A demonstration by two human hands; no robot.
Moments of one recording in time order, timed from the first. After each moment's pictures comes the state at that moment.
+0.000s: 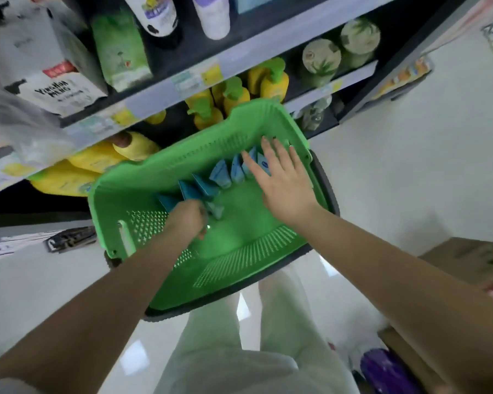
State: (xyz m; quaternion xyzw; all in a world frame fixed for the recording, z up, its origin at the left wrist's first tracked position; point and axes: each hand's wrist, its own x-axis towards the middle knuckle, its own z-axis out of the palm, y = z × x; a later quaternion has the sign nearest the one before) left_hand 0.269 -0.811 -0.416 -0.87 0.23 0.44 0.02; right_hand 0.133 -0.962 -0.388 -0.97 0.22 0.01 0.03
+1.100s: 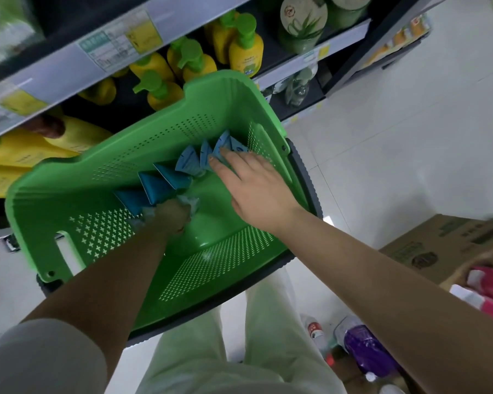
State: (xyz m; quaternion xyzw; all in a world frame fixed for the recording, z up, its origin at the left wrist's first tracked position) left_hand 0.255 -0.838 -0.500 -0.85 0.05 0.53 -0.01; right_hand 0.120 -0.969 -0.407 -0.97 0.16 0.02 0.20
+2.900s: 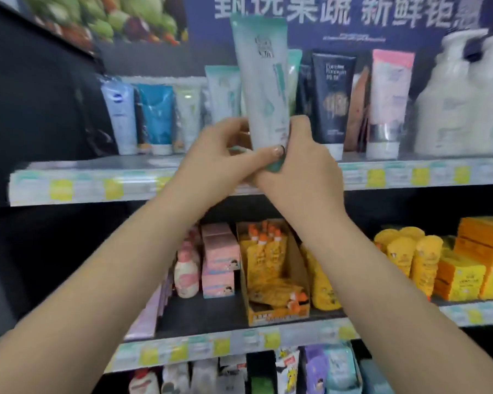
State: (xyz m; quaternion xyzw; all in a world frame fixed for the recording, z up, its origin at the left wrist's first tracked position) left_hand 0.359 -0.820 0.245 -0.63 0.50 -0.10 -0.58; right_hand 0.284 -0.914 0.232 -0.85 0.11 -0.49 0.16
